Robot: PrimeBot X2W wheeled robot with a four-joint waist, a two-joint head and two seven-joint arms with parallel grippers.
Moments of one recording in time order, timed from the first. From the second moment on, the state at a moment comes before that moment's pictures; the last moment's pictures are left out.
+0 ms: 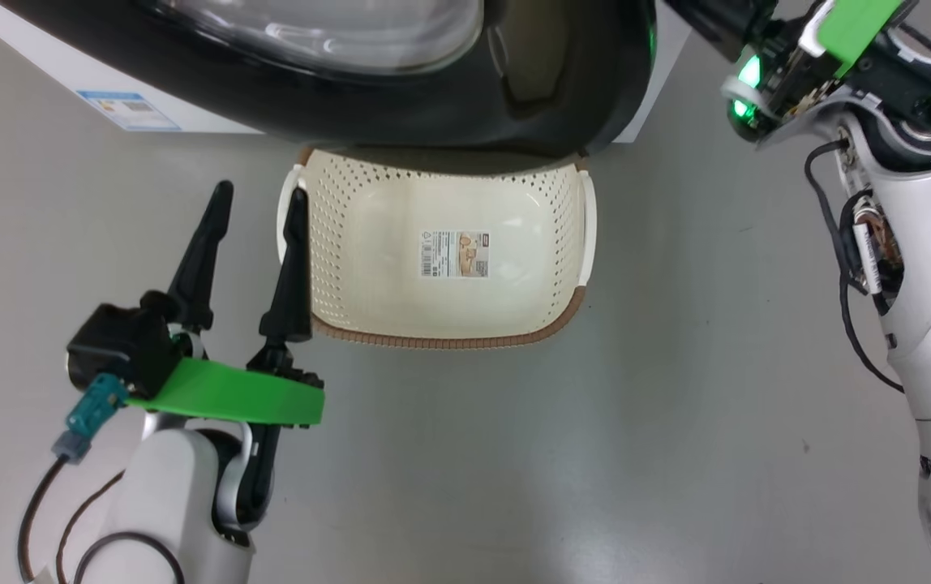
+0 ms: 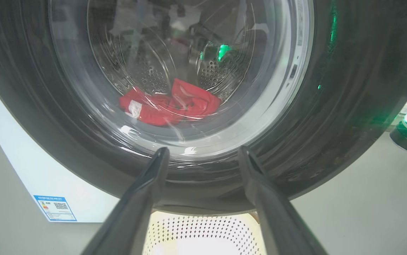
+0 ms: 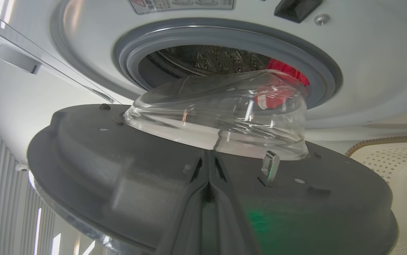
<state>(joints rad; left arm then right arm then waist) -0.49 0.02 -0.12 0.24 -0.31 -0.08 -0.25 -1.07 -0.13 0.16 0.60 1.67 0.13 0.71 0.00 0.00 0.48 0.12</state>
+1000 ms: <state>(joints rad) -0.45 0.03 -0.08 0.26 -0.33 -0.08 -0.25 -0.94 -0.13 0.19 0.52 1.45 0.13 0.42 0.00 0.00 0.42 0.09</state>
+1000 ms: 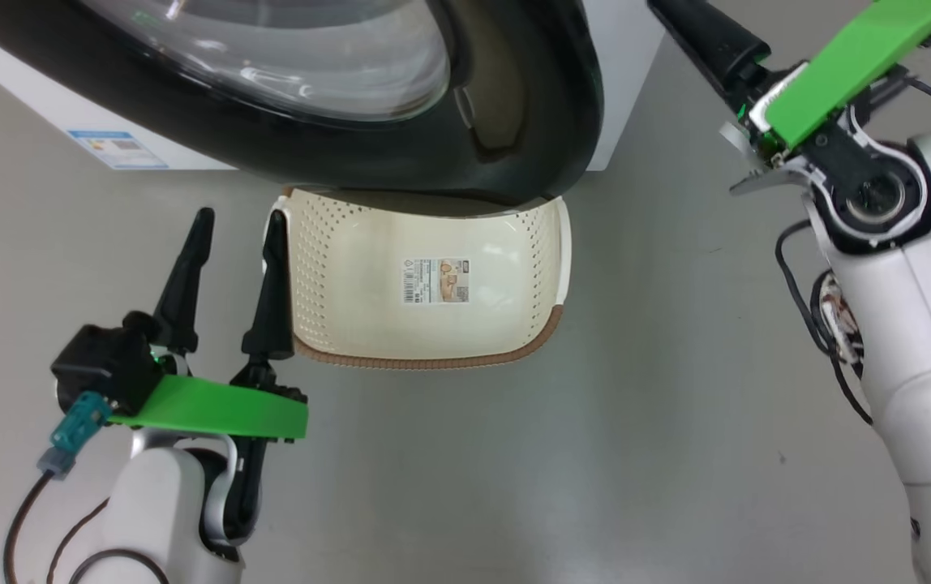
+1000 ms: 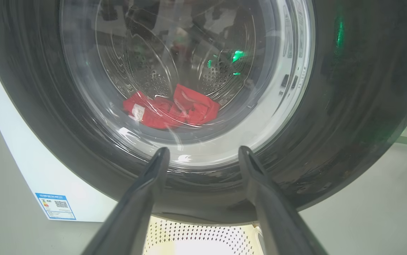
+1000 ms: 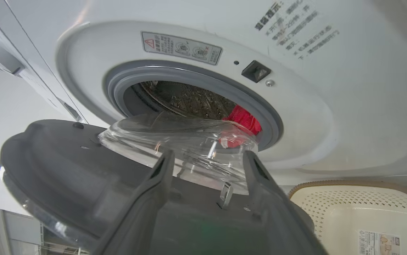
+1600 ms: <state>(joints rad) -0.40 0.03 -0.01 0.25 -0.27 -0.10 -0.25 -0.73 -0.32 0.47 0.46 0.99 0.13 -0.24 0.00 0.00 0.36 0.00</state>
